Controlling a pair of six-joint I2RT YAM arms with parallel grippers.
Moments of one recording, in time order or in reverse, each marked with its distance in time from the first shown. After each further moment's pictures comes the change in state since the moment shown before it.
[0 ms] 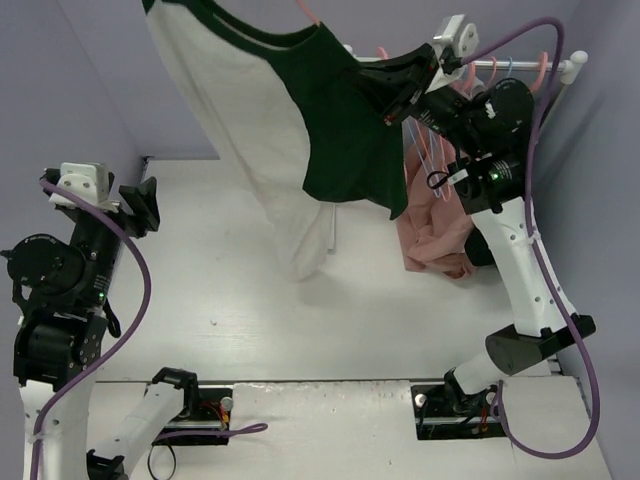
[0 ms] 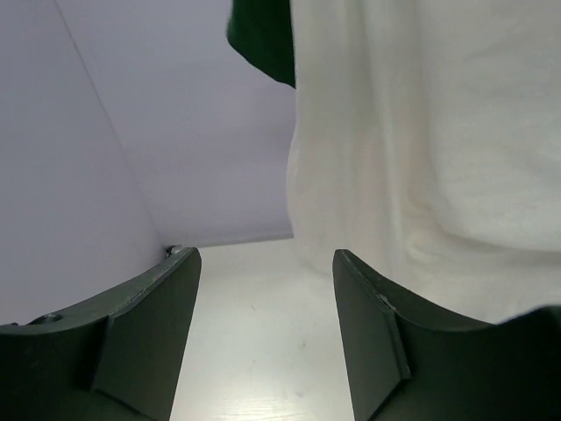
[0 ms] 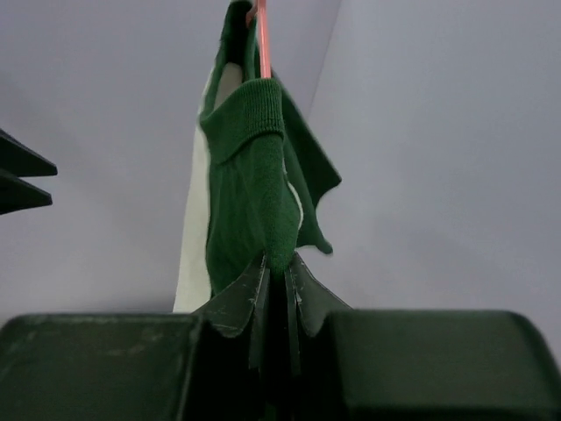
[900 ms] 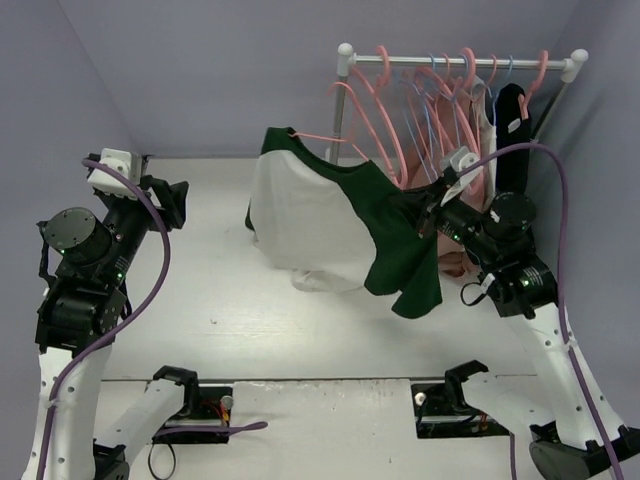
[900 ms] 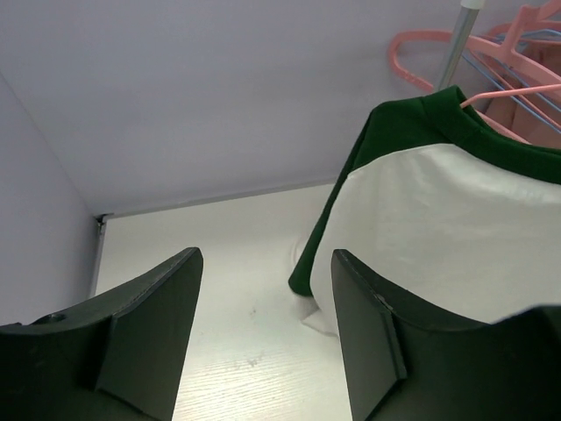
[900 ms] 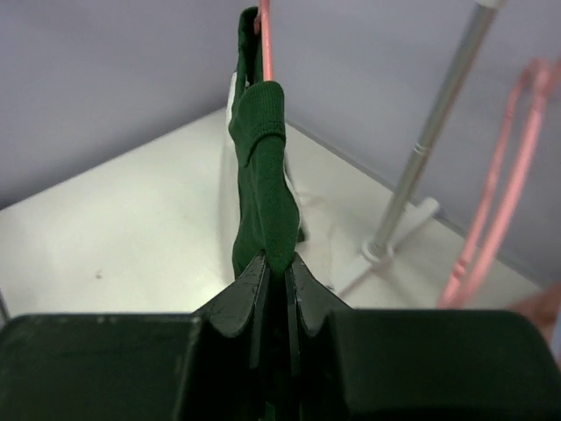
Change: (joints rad) left arm -0.001 0.055 -0.061 -0.017 0.124 -0.084; right arm -0.071 -0.614 -0.829 -0.304 0.192 -0.062
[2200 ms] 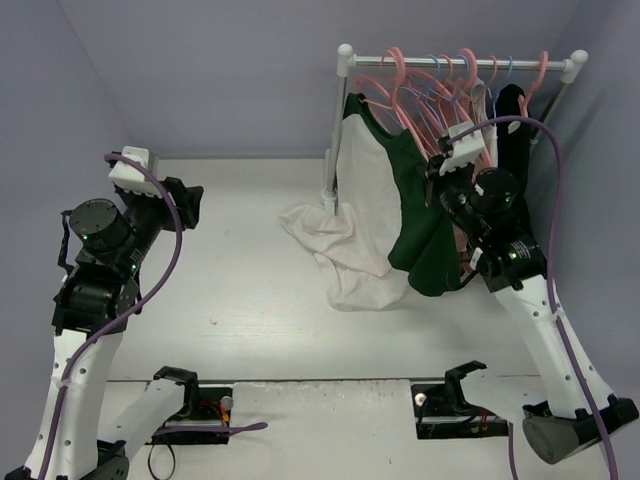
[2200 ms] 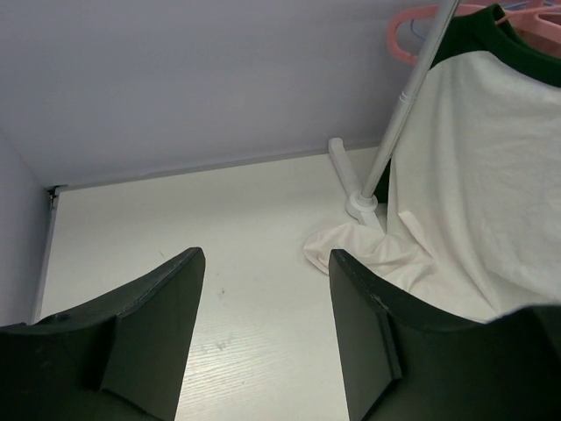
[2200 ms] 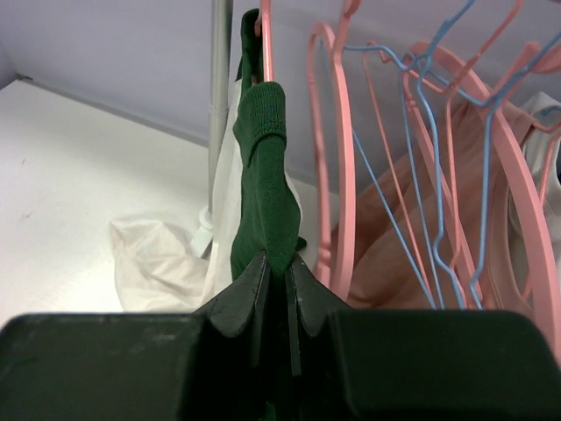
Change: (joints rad) left arm -0.008 0.023 -0.072 0.026 0.038 -0.070; right arm -0.006 0.110 0.095 -0.088 0.488 -0.129
